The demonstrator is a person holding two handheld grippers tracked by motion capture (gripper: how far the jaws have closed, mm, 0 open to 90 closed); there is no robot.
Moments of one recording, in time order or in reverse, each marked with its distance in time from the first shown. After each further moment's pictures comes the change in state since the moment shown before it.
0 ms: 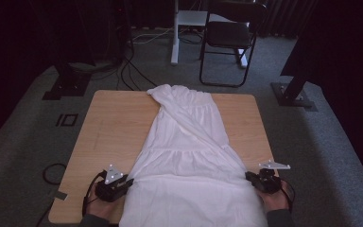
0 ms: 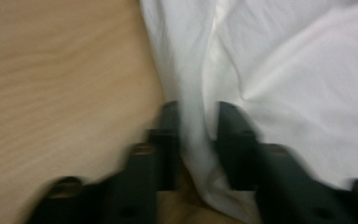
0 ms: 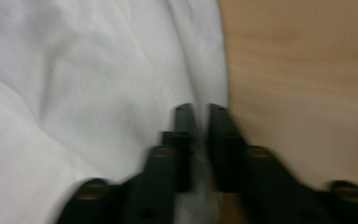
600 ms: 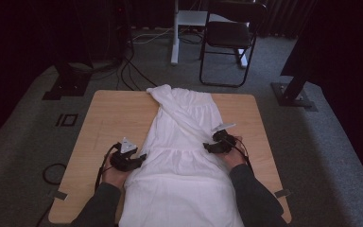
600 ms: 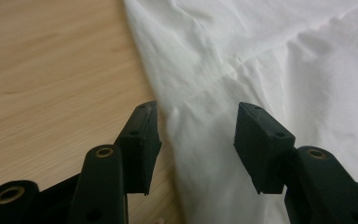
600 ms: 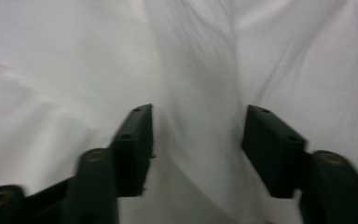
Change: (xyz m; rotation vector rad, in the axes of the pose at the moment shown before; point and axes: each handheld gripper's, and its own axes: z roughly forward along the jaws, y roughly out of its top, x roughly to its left) left arm 0.009 0.068 0.068 0.040 0.032 0.089; right arm 0.060 0.133 0.123 0.089 0.011 -0.299
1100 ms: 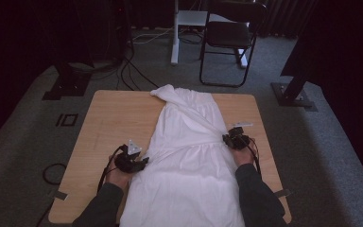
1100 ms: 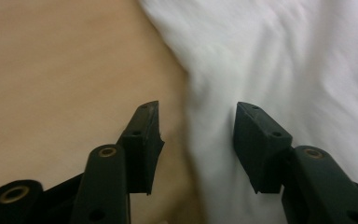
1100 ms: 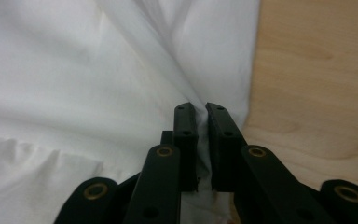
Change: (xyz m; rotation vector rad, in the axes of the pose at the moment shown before) left arm 0.003 0.010 0.007 0.005 0.023 0.003; right arm -0.053 -0.032 0.002 -0.077 -0.107 0.263
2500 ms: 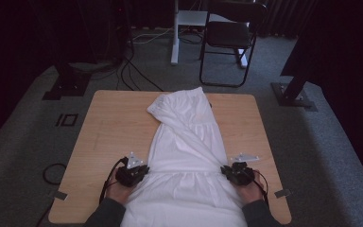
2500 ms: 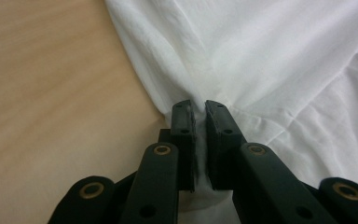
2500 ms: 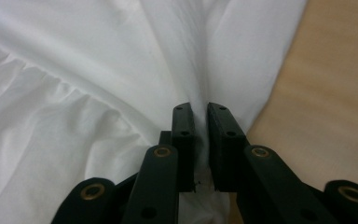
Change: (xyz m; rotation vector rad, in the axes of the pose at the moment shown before) left arm -0.042 -0.044 -0.025 0.032 -0.093 0.043; right arm 0.057 -0.092 -0.085 0.041 0.166 -0.088
